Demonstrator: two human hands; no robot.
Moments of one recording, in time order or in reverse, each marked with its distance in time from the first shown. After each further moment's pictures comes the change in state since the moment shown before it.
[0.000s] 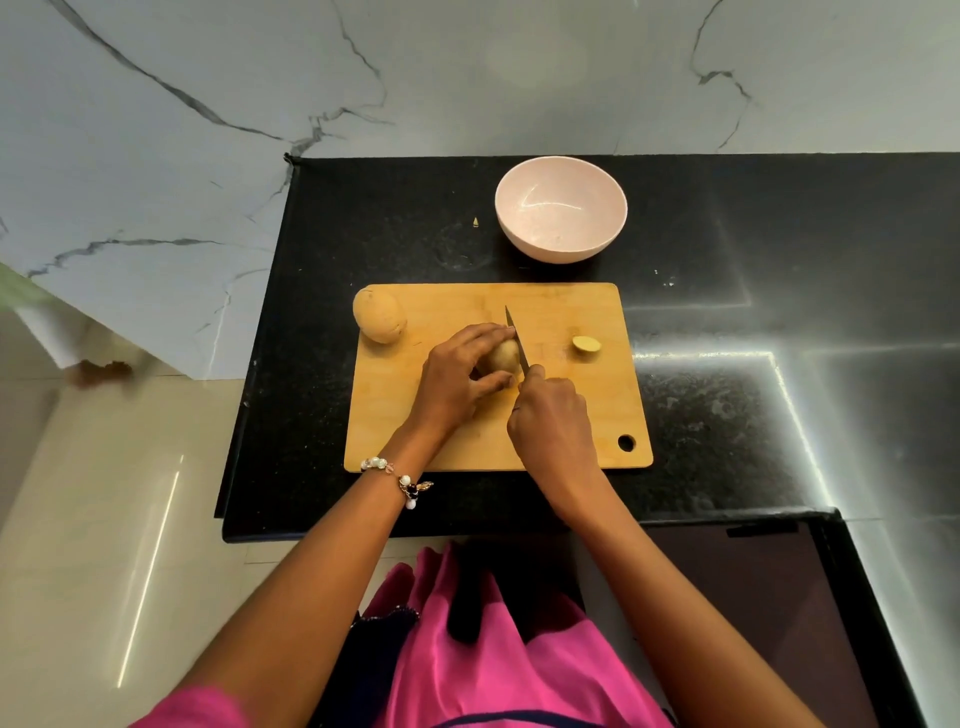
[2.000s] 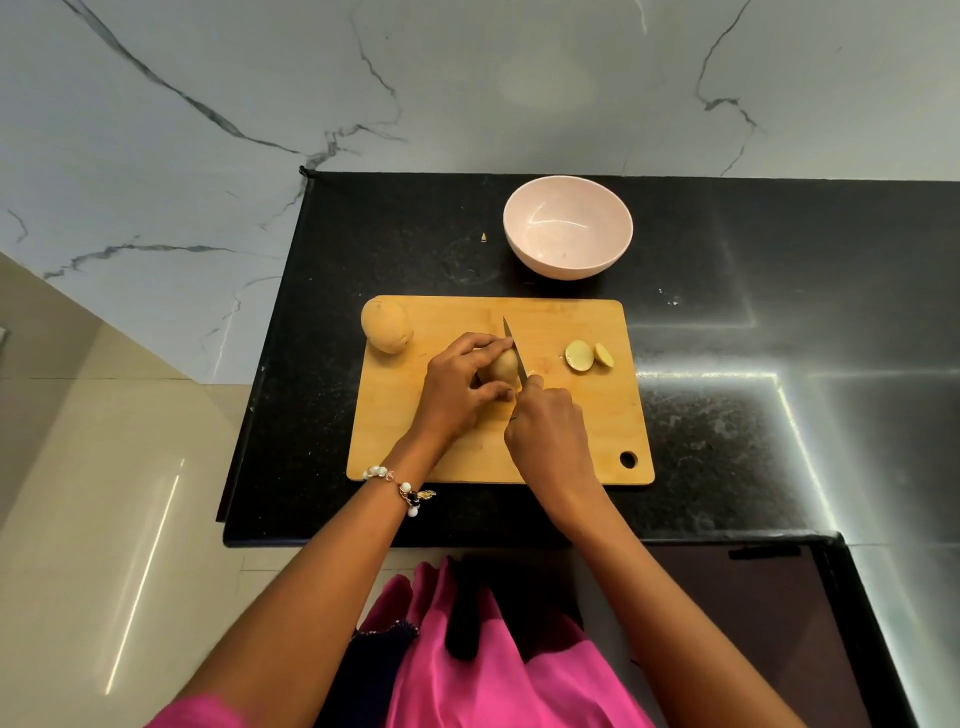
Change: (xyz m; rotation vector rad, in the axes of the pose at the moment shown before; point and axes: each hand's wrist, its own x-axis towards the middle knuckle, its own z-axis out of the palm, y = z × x) left_hand -0.001 0.001 -0.002 -0.033 0.060 -0.033; right_hand 0.000 -0.007 -0.007 0.015 -0.042 -0.026
